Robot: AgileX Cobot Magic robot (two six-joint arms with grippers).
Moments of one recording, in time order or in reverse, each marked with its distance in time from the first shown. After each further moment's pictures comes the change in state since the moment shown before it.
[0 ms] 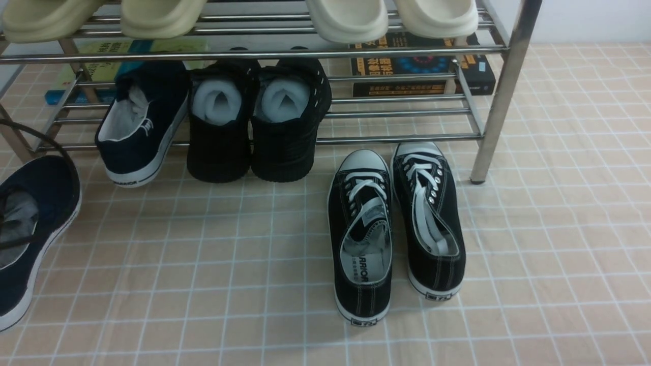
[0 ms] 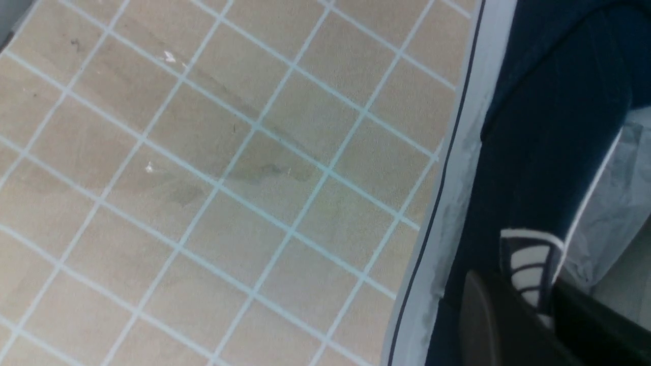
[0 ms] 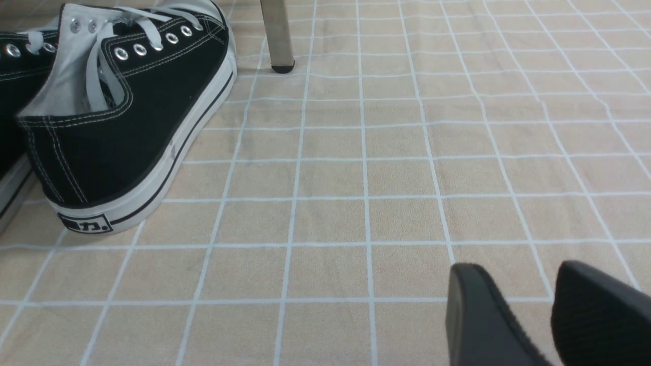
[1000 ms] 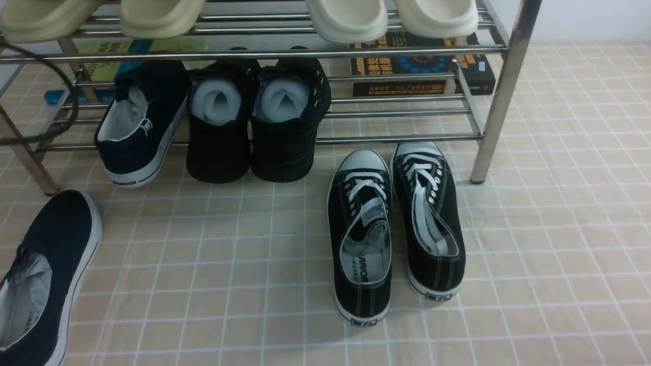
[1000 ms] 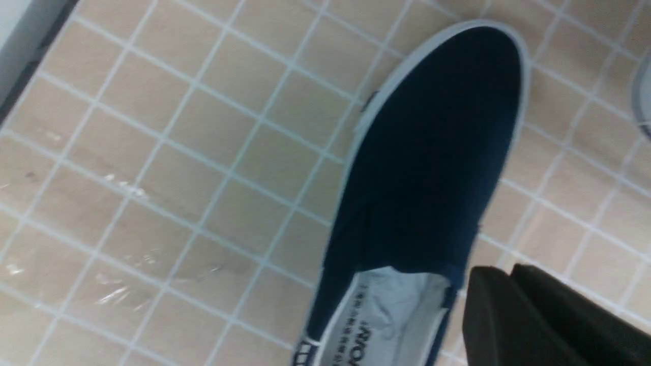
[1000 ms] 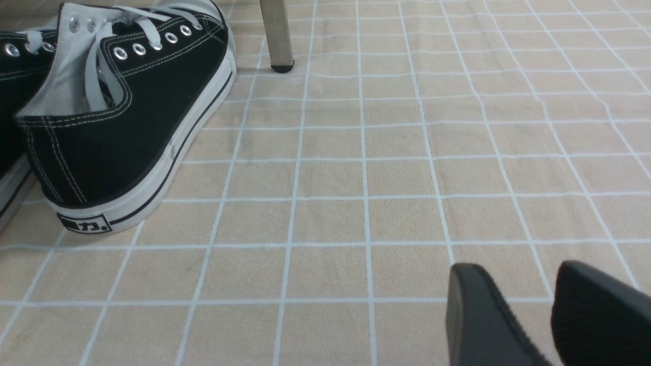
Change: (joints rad) right arm 0.000 0.000 0.000 0.000 0.000 0.000; left arm 0.000 0.190 -0.378 -0.153 0.203 0.156
